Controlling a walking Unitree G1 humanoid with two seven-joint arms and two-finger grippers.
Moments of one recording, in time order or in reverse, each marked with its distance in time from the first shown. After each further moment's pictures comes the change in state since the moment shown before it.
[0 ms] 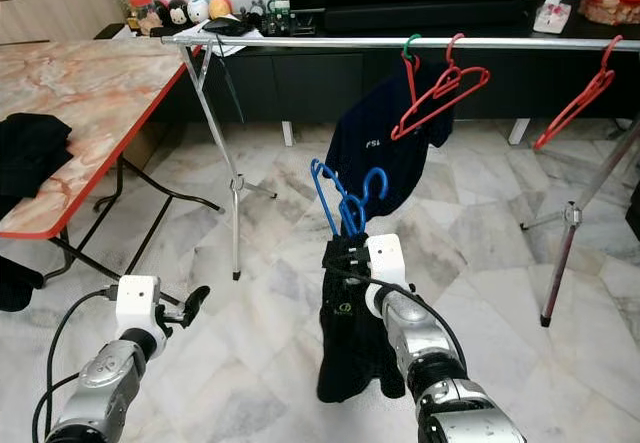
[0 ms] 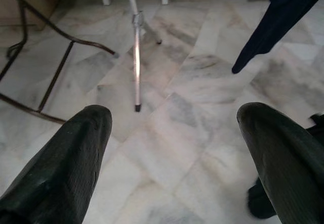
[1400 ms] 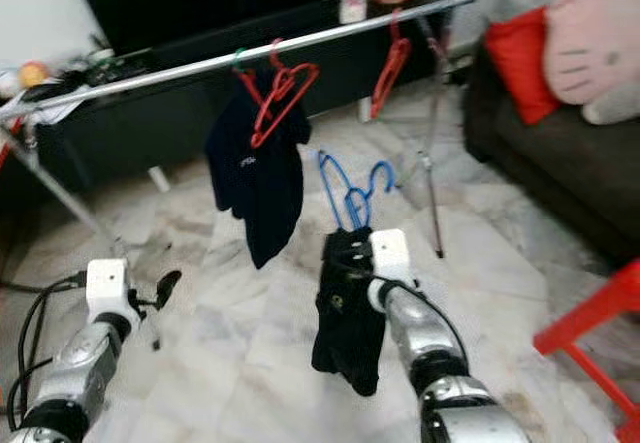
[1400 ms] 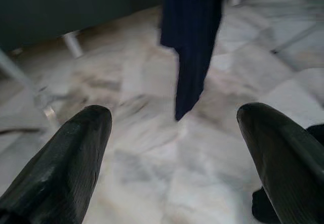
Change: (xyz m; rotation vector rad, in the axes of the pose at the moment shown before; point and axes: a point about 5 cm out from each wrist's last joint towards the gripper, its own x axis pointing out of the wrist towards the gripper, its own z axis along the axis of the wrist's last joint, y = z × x) left arm 0.008 0.033 0.018 -0.020 -0.032 0.101; right arm -0.001 -0.007 0.004 0.007 -0.030 -0.039
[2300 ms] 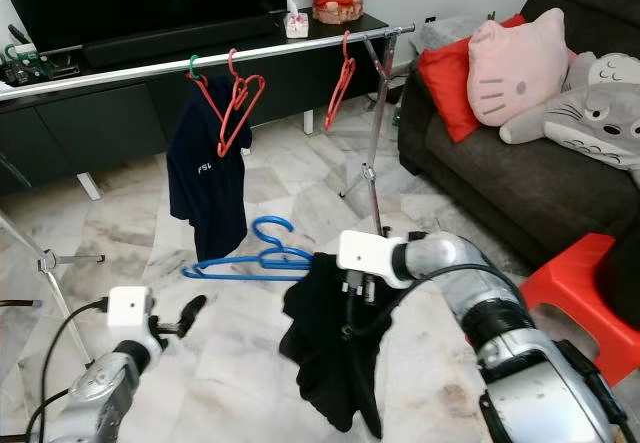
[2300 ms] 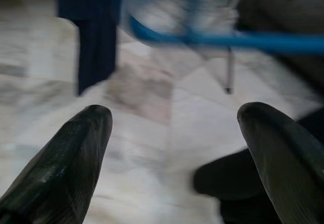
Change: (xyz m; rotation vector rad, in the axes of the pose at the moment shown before) left arm -0.028 -0.045 -0.018 -0.091 0.034 -0.229; right arm -0.020 0.009 0.083 -1.037 -0.043 0.752
